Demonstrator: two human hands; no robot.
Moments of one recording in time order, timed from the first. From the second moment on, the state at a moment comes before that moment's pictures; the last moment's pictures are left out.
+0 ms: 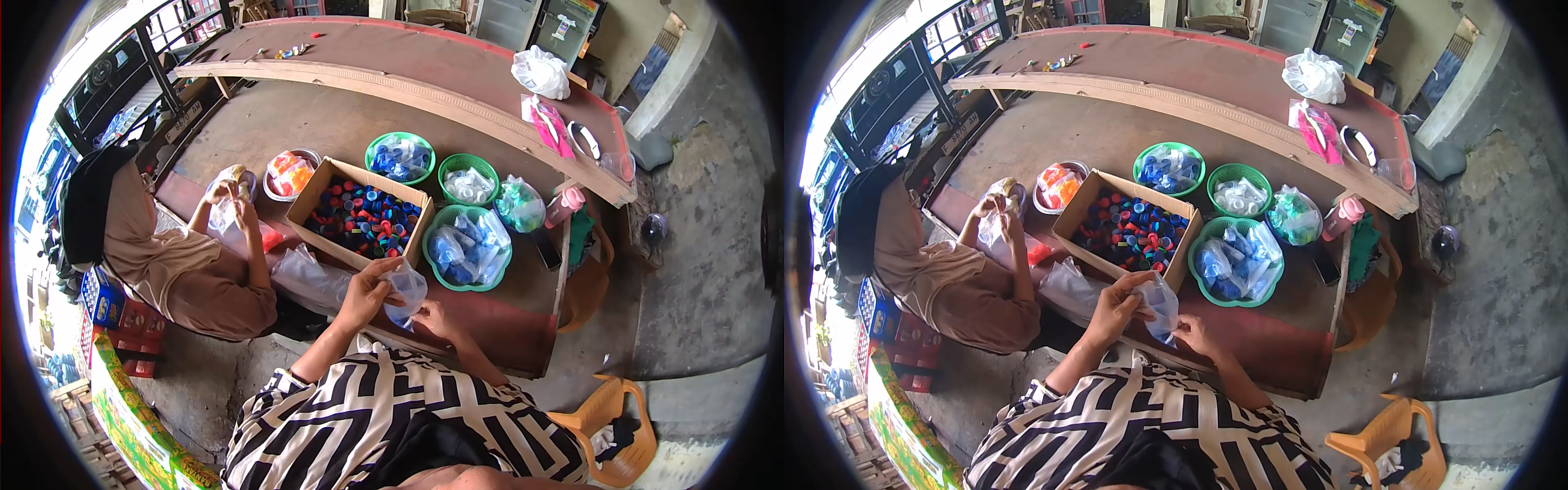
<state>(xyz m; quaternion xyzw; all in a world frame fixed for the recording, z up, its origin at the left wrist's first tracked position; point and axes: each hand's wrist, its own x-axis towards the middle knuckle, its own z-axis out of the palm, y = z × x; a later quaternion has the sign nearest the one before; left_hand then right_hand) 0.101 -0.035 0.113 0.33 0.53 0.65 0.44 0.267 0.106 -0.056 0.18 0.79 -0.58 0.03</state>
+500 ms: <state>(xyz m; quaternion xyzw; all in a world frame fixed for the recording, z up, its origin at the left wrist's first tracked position) 0.179 -0.058 0.120 0.32 0.56 0.68 0.34 0.270 0.082 -0.151 0.13 0.67 -0.71 -0.19</state>
